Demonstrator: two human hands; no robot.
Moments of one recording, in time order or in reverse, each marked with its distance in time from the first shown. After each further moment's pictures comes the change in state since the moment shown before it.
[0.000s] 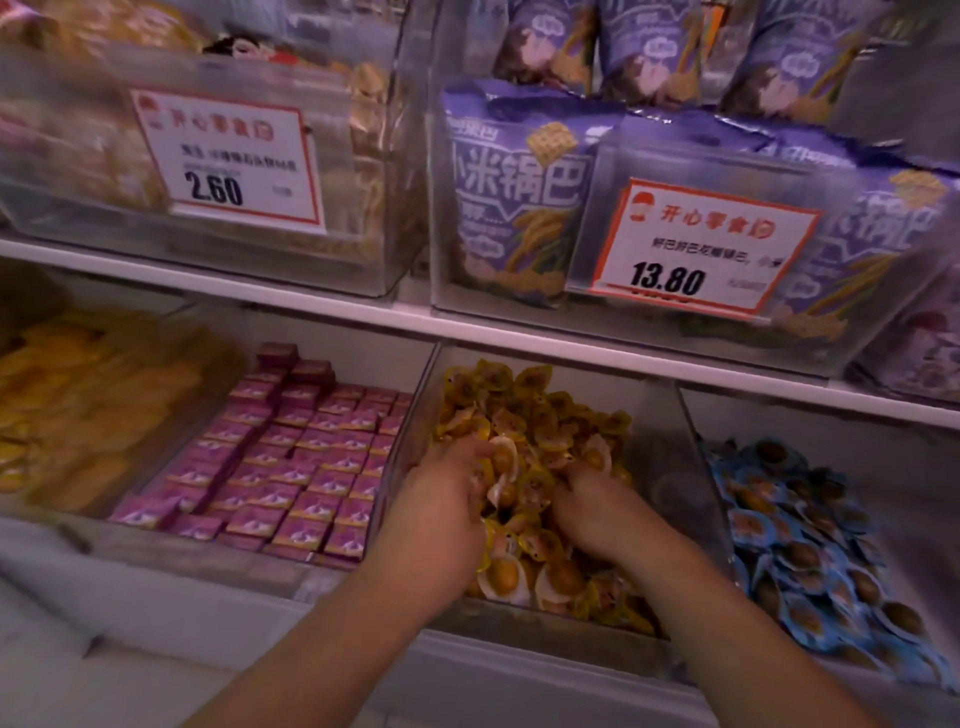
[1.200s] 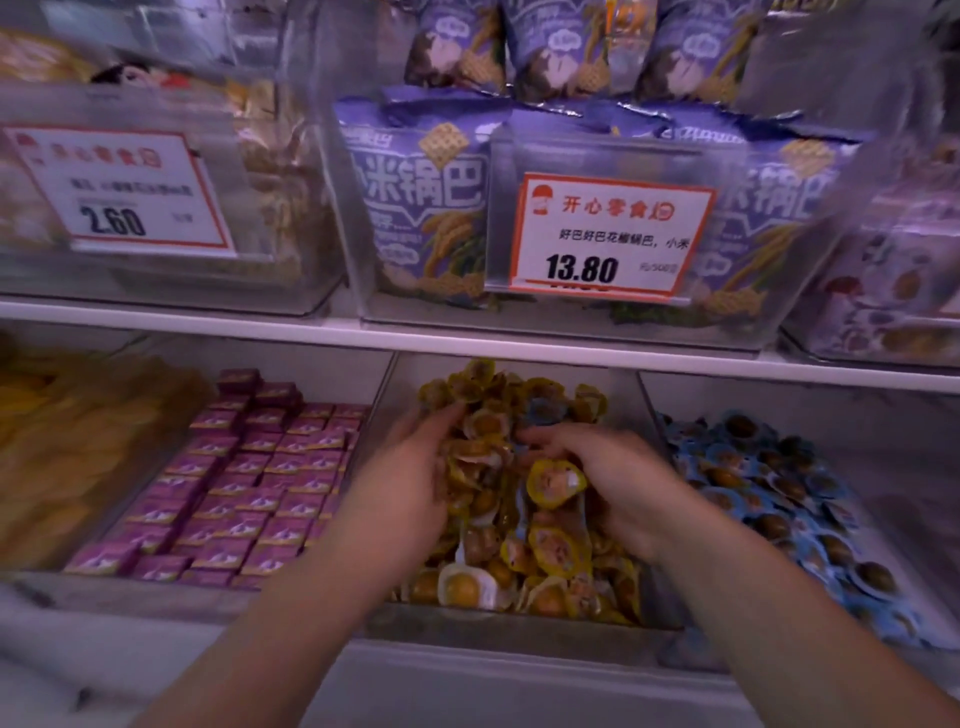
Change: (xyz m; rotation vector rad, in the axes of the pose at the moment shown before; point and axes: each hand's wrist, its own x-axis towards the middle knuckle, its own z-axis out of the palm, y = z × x) left_hand 0.026 0.007 -0.013 0.135 -0.042 0.169; right_hand -0.026 0.002 -0.035 1.178 -0.025 0.098
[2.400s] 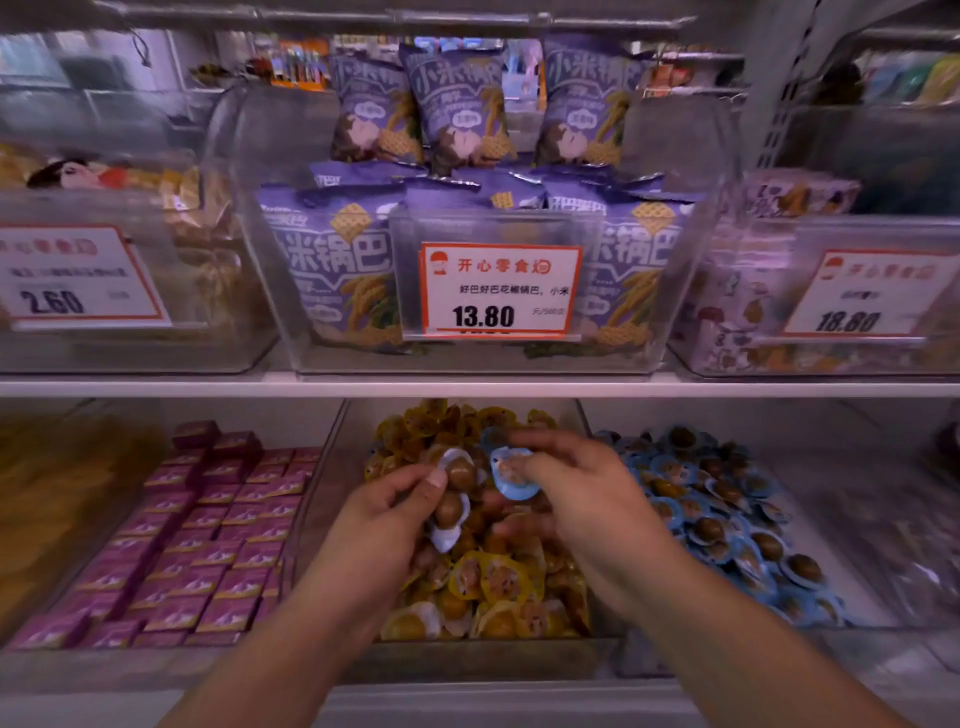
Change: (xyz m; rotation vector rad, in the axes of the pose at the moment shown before) left_hand -0.008 0.038 0.015 -1.103 -0.050 -0.389; right_hand -0.053 -0.012 -0.005 0.165 0.066 -0.246
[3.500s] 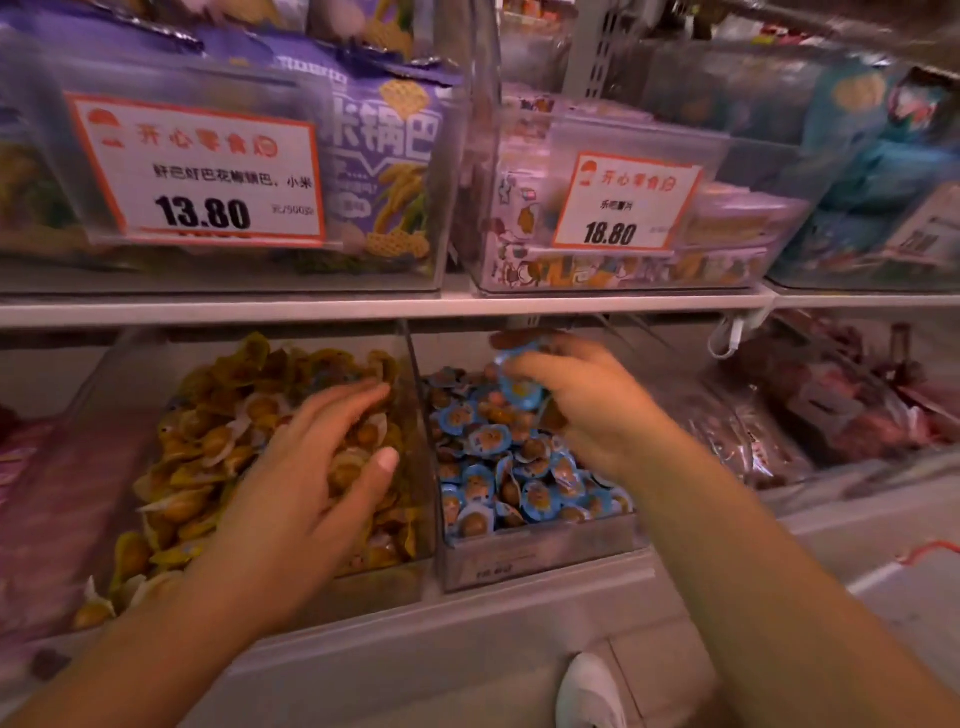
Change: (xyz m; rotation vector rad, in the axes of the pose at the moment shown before) left_hand -0.004 -0.025 0.057 0.931 -0.174 0.690; right_hand -0.007 -0.032 -0.130 -0.077 0.235 -0.037
